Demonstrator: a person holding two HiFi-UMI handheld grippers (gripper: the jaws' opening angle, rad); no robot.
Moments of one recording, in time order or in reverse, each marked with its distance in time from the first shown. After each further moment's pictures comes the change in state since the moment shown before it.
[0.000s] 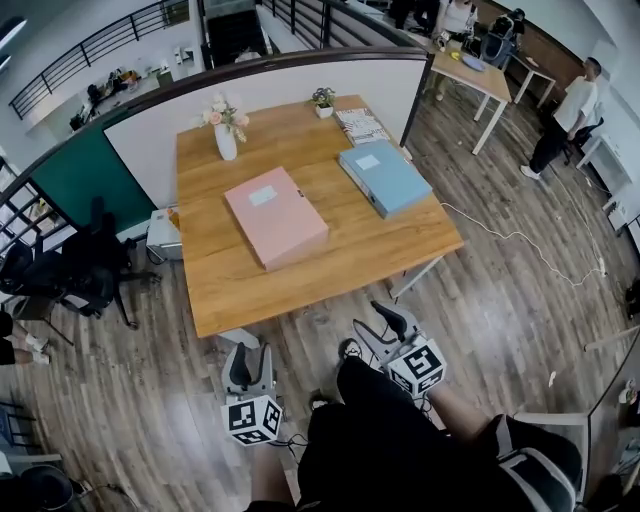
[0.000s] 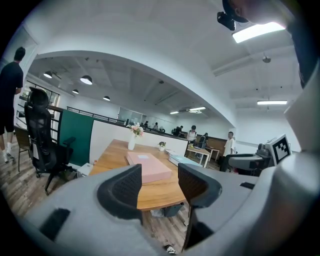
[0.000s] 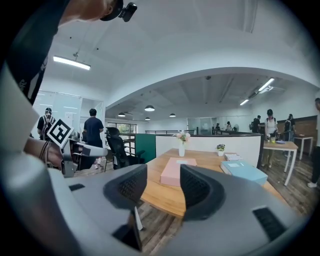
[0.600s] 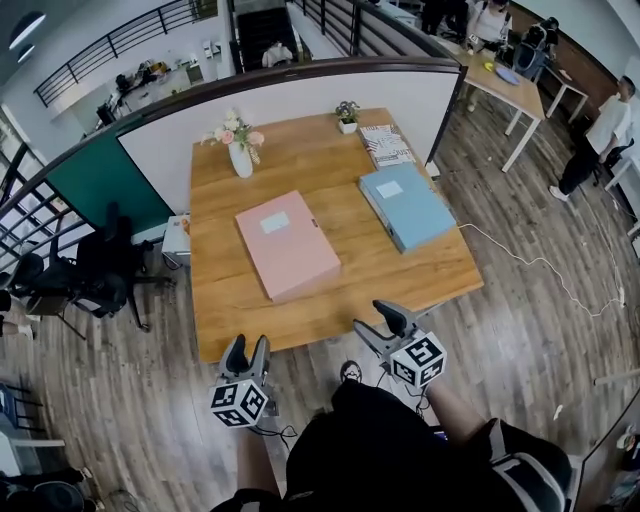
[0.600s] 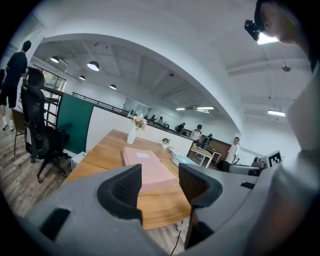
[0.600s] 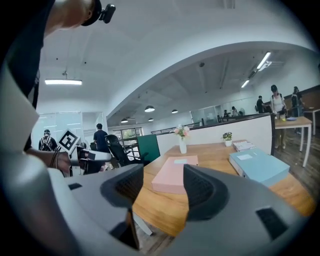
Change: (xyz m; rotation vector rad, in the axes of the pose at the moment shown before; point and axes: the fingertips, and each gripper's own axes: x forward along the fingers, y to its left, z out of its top) left arm 0.125 0.027 0.014 -0.139 0.078 0.014; right arm 0.097 -0.102 -0.007 0.168 0.028 0.119
